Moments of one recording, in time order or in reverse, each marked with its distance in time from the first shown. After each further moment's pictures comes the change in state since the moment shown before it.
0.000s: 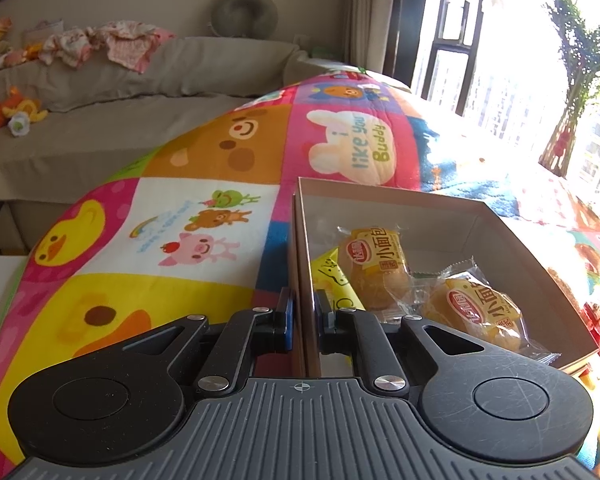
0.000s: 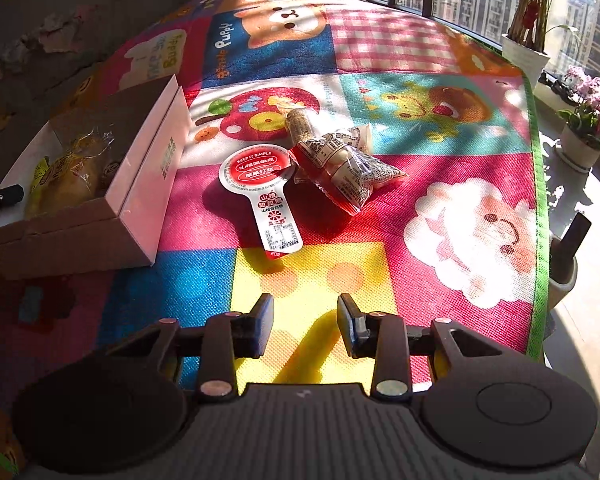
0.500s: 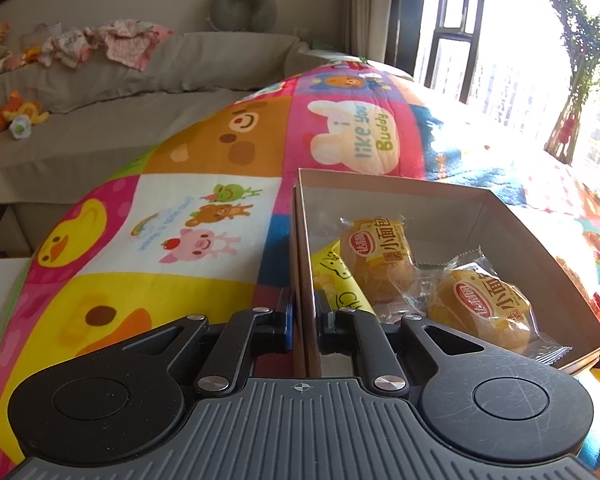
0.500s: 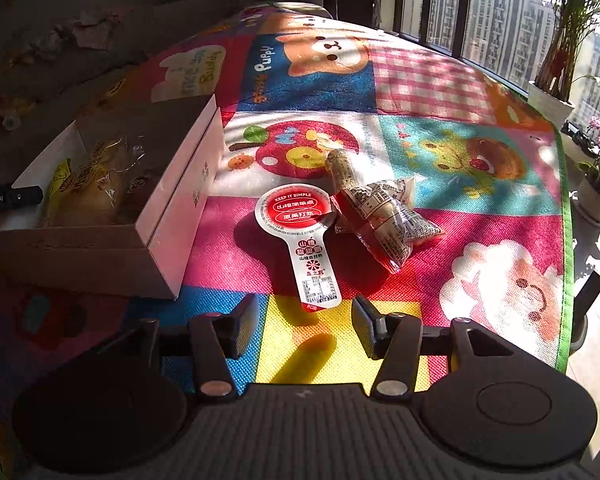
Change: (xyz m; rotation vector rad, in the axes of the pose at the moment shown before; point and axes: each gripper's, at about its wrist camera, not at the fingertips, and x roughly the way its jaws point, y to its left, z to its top) left arm 0.007 -0.004 0.001 0.022 0.031 0.025; right arm 0.030 0.019 0.038 -0.101 -0.073 0.038
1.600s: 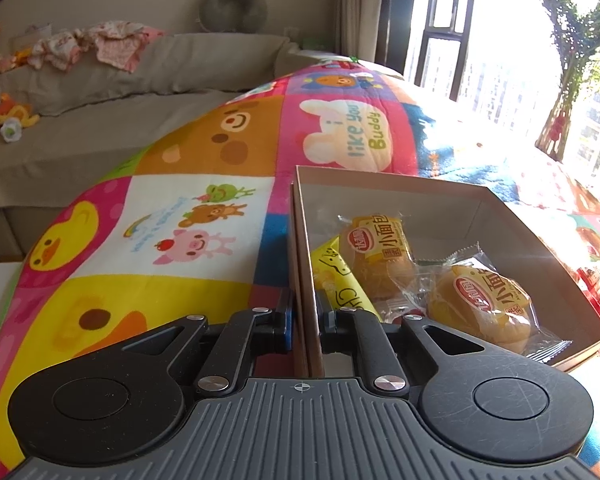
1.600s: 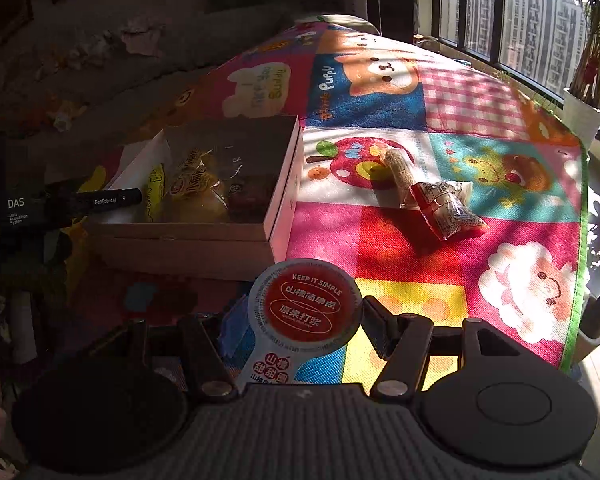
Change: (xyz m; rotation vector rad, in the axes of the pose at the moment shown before) left arm 0.002 0.004 -0.001 0.011 -0.004 -0.032; right arm -0.103 0.050 -0.012 -0.071 -0.056 0.146
